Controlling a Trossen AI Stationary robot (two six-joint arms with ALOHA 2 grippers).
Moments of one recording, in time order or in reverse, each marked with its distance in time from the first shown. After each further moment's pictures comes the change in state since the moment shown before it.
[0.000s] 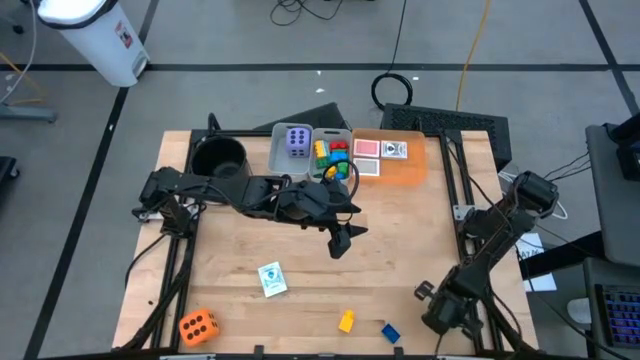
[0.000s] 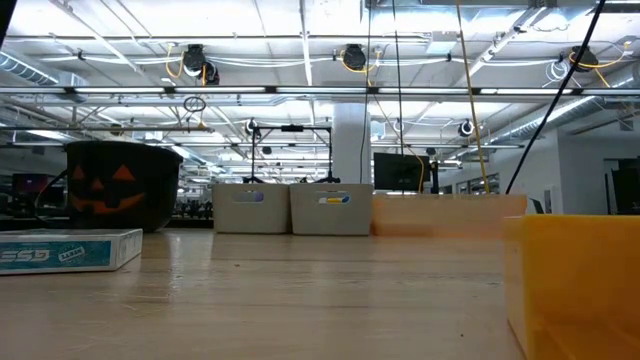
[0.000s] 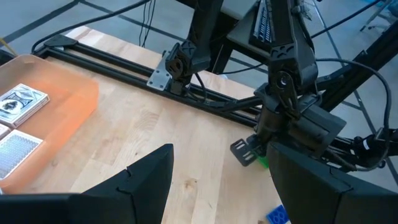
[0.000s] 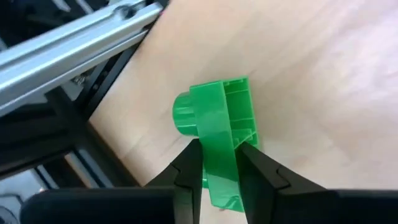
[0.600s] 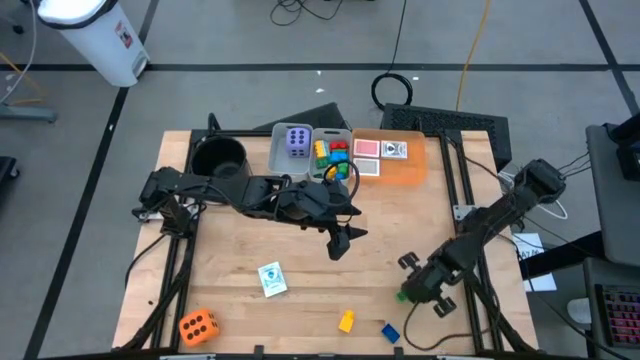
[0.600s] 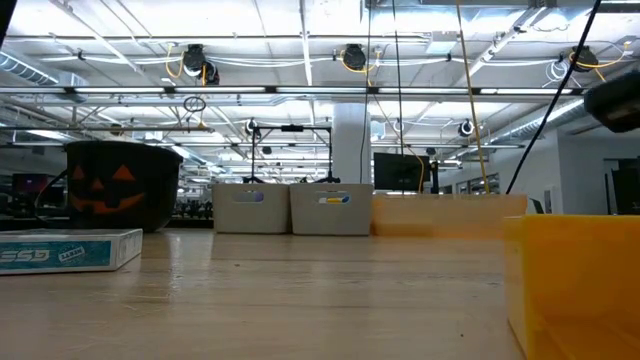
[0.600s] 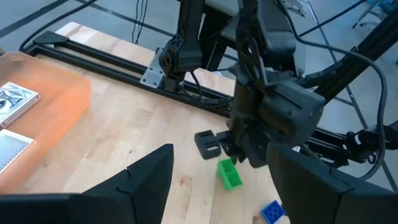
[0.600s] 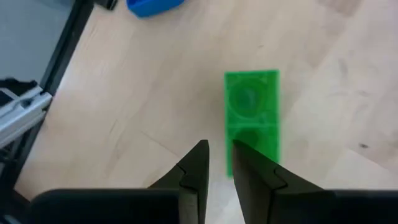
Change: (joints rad) left arm 0.001 0.000 0.000 0.000 0.030 0.003; right arm -0.239 -0.180 -0.002 -0.045 0.152 0.027
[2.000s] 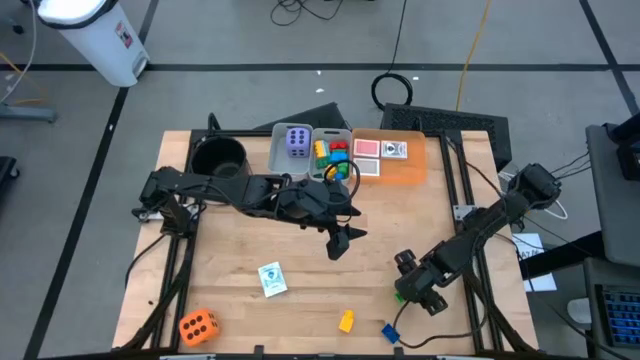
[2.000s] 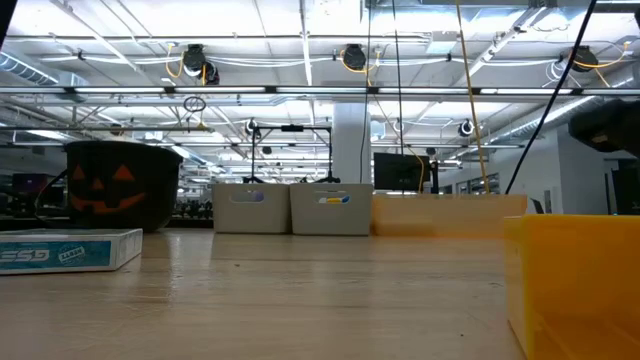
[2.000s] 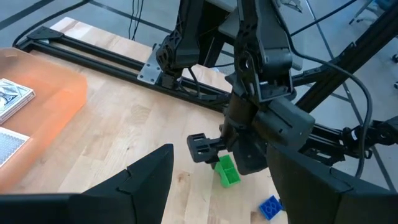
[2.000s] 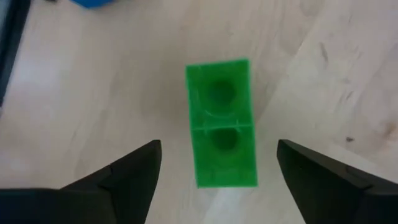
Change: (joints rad) left arm 0.006 0.000 0.000 -0.010 0.025 0.001; right arm -0.015 0.095 0.002 0.029 0.039 0.026
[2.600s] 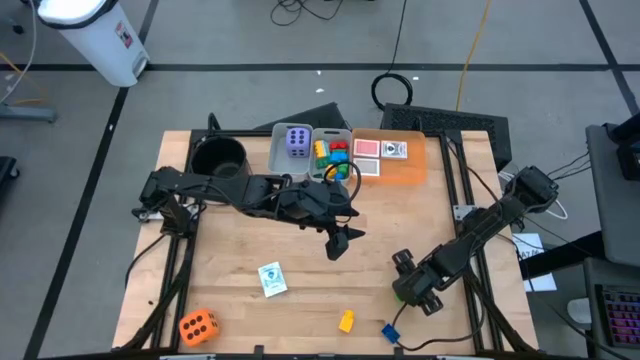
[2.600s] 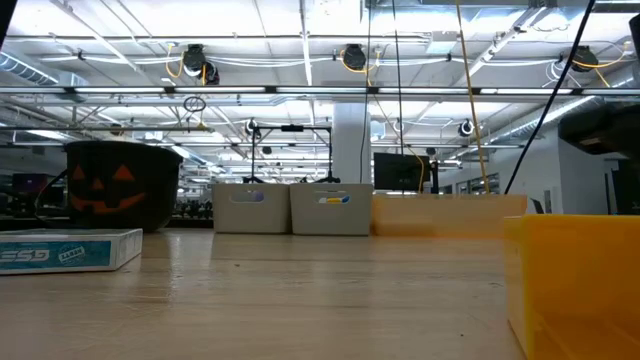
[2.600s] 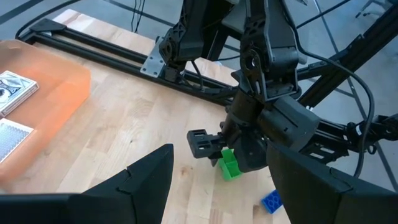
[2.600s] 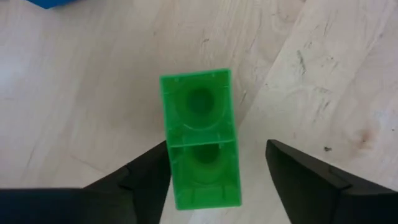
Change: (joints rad) left arm 0.000 0.000 0.000 -0.029 -0.001 -0.008; right arm 0.012 0.037 0.000 0.019 0.101 -0.007
